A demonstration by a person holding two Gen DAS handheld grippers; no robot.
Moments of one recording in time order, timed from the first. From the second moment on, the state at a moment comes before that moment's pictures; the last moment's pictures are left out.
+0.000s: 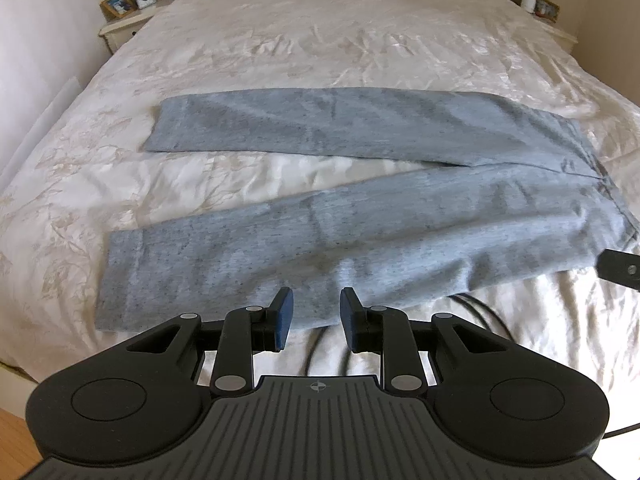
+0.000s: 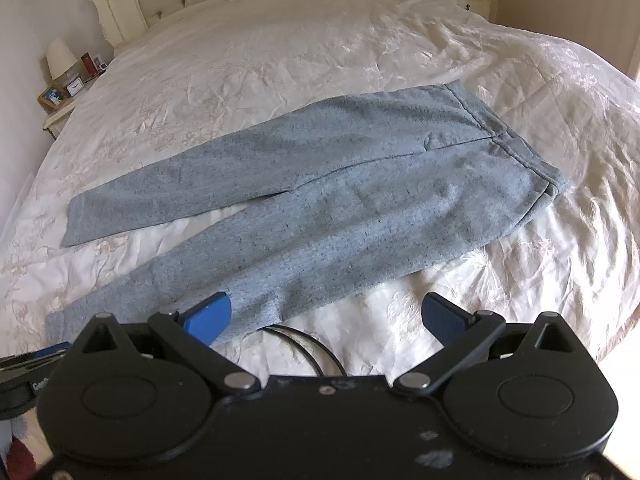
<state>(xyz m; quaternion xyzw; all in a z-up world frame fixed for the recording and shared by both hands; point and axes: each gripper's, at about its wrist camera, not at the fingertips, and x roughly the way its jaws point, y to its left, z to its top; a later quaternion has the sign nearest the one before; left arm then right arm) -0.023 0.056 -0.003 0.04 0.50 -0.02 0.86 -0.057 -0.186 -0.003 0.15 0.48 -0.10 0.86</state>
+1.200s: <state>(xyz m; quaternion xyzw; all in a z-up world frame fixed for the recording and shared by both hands) -0.006 0.186 -0.119 -0.23 0.51 0.20 0.80 0.021 -0.244 -0.078 0.15 0.54 -0.07 0.83</state>
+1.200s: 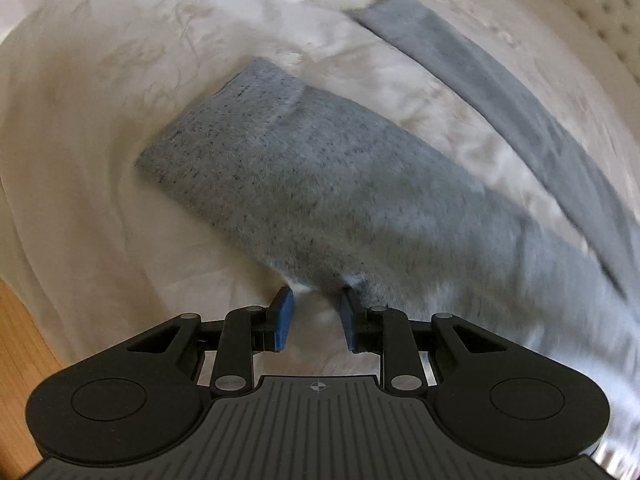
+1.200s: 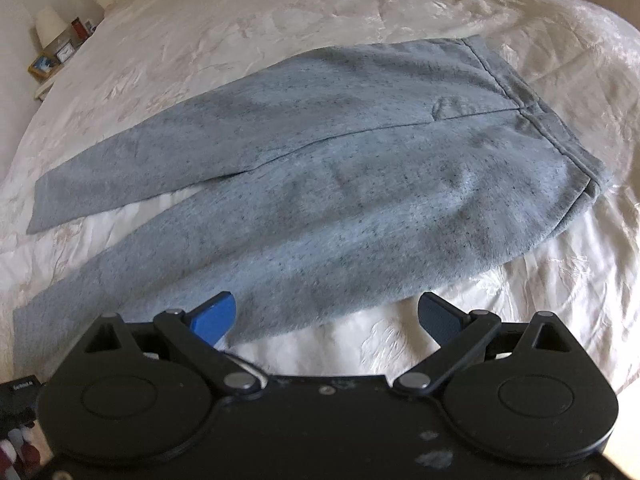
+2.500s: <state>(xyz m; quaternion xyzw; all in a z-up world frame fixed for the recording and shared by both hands) 0.012 0.205 -0.119 -0.34 0.47 0.27 0.77 0.052 -0.395 -0.165 0.32 0.53 -0.11 0.78</state>
